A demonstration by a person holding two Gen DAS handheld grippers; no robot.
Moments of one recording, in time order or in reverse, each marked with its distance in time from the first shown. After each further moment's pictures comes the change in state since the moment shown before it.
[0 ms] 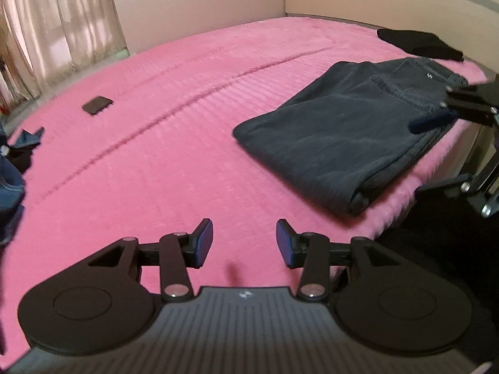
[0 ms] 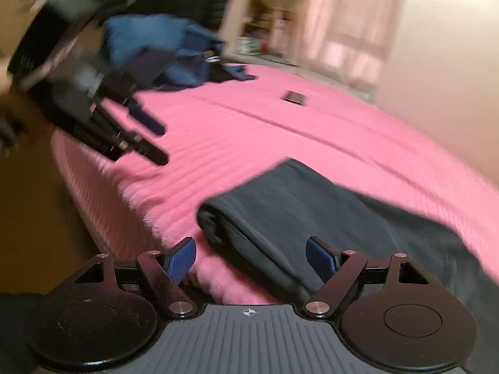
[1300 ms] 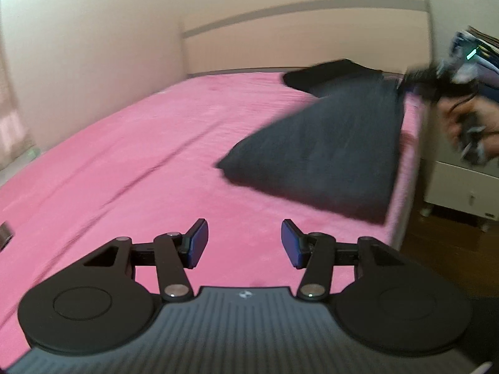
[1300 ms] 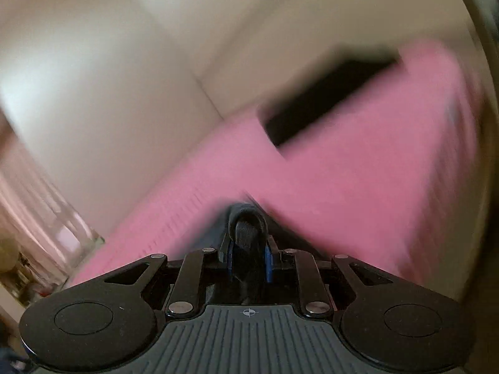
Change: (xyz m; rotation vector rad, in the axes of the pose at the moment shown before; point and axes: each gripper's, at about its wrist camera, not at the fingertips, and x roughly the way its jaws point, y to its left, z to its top) left arm 0.081 -0.163 0.139 0.260 -0.212 -0.293; right arm -0.146 -0.326 -0.327 1.395 -0.448 -0.632
